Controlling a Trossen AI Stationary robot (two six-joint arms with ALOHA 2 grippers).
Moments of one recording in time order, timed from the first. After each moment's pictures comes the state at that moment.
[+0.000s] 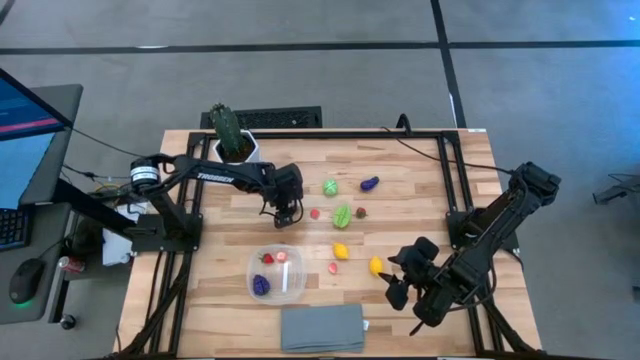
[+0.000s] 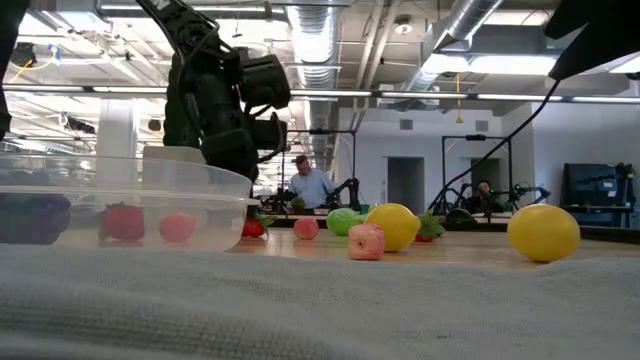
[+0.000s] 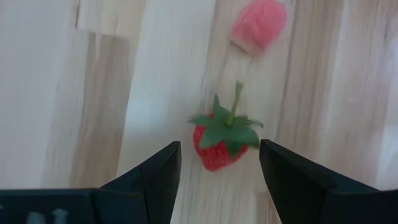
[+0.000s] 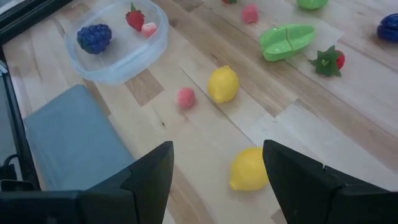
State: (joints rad) left arm 0.29 1.70 0.96 -0.44 0.13 0.08; right arm 0.84 1.48 1.06 -0.83 0.74 1.39
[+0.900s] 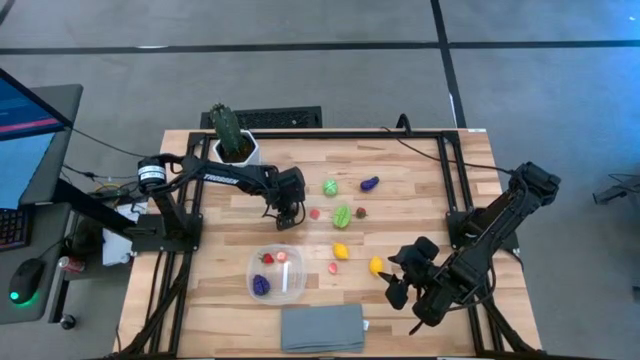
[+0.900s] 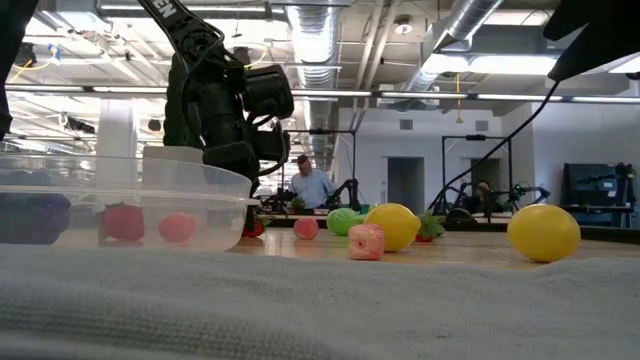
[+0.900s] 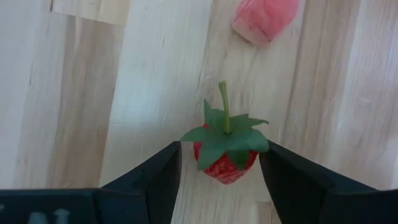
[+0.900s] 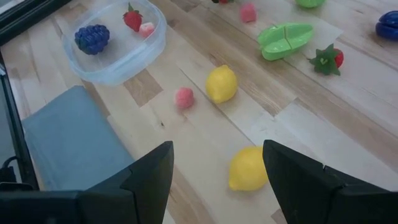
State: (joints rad) left arm 0.27 1.76 0.97 -0.42 0.12 0.06; right arm 0.84 1.48 1.06 -0.83 0.74 1.40
